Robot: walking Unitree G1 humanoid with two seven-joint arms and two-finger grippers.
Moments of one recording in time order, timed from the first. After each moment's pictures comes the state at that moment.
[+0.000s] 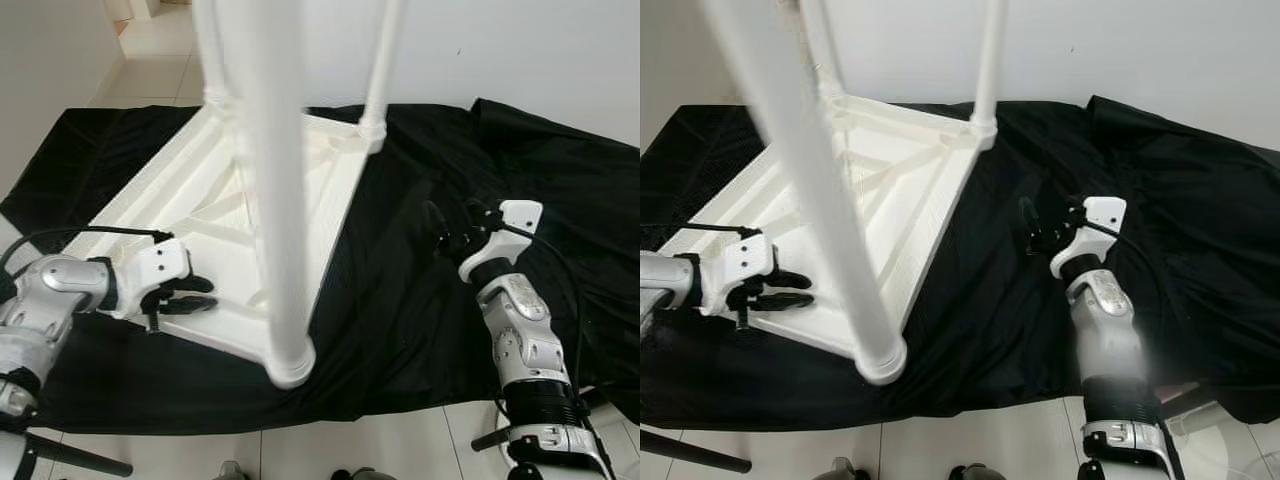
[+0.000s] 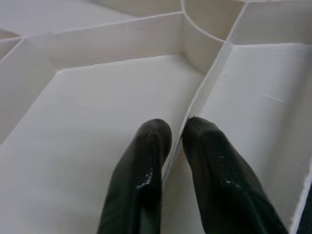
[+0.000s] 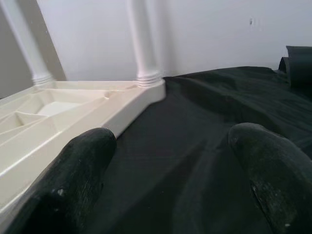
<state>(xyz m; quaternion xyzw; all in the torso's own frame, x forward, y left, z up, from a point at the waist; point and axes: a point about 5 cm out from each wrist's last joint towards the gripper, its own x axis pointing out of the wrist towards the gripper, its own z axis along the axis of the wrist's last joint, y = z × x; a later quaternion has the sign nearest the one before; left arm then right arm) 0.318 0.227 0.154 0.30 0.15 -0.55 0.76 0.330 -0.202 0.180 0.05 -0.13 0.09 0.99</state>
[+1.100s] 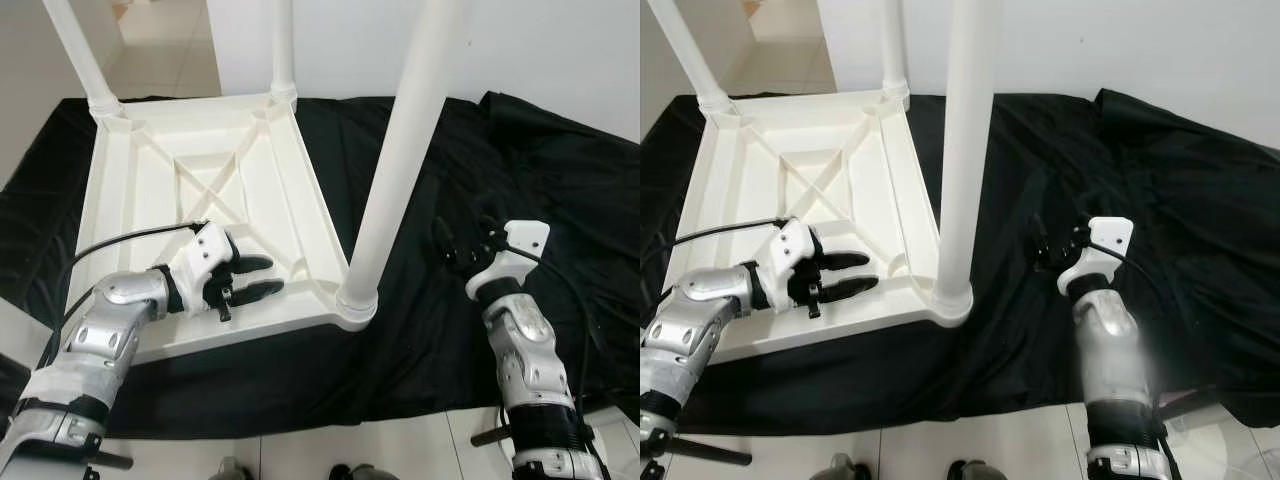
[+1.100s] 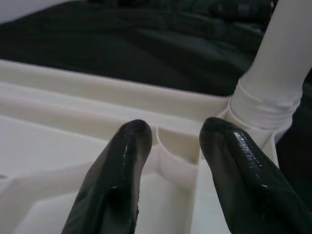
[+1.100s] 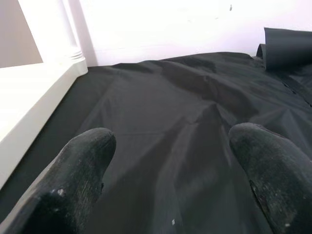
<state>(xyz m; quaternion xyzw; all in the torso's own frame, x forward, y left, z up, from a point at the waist) 0.309 0.163 0.177 0.12 -0.03 -0.54 0.83 0.305 -0.213 0.162 0.03 -0.13 0.06 0.99</state>
